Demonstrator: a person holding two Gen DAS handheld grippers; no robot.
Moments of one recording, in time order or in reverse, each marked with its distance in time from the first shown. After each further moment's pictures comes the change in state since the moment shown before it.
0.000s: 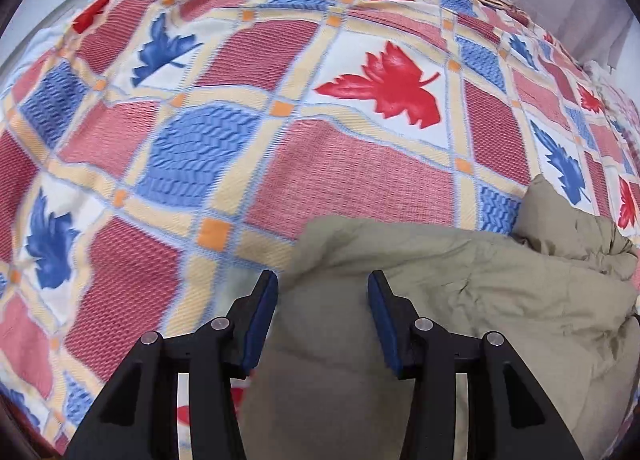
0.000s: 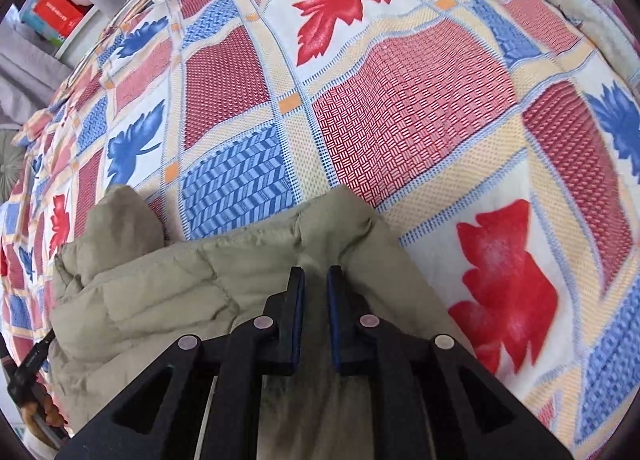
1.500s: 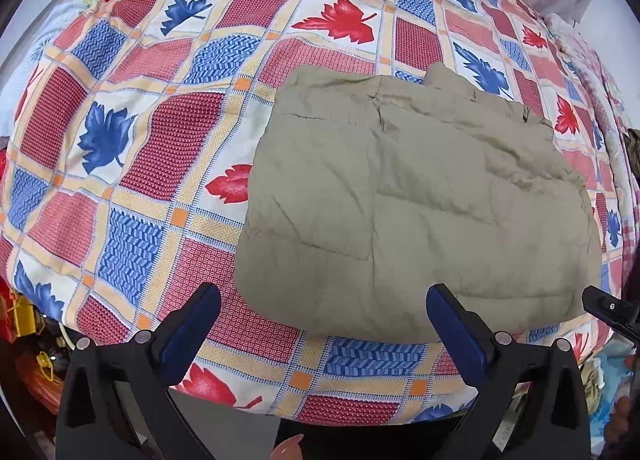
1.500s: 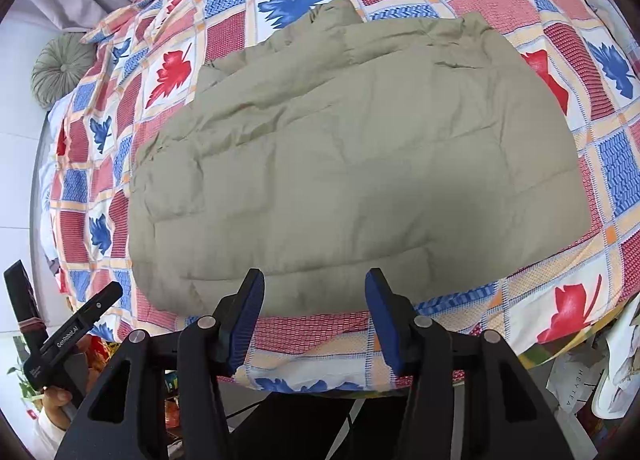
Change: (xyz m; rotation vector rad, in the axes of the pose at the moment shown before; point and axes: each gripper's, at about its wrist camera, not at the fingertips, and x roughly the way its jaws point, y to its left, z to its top) left arm -0.143 0.001 -0.121 0.080 0.175 -0.077; right arm -0.119 0.134 -0.175 -0.126 0.252 0.112
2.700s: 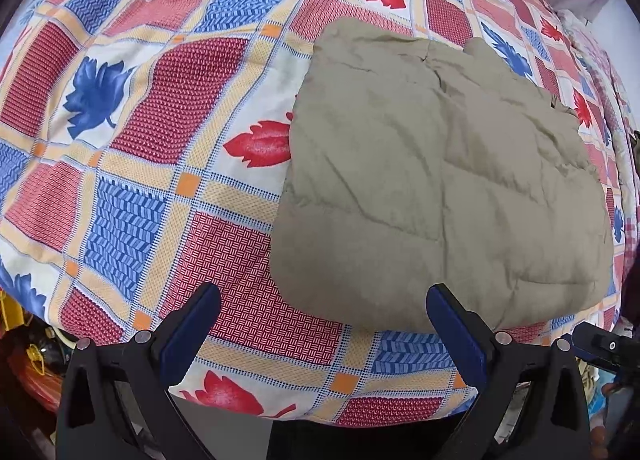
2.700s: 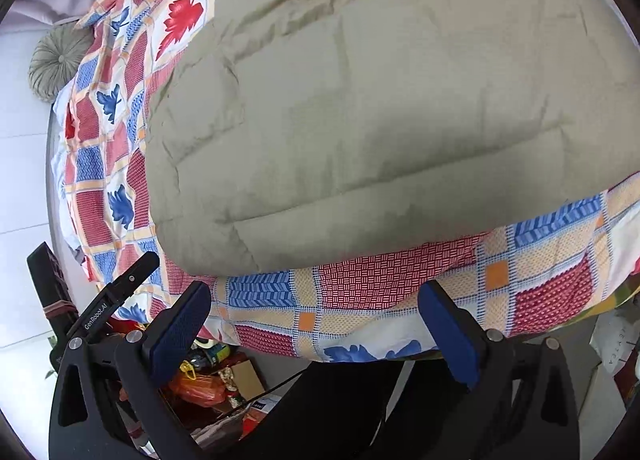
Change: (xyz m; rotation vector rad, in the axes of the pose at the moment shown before) left arm 0.049 0.048 -0.009 -0.040 0.098 -0.052; right arm 0.071 0.038 -0.038 0.107 0.183 0.127
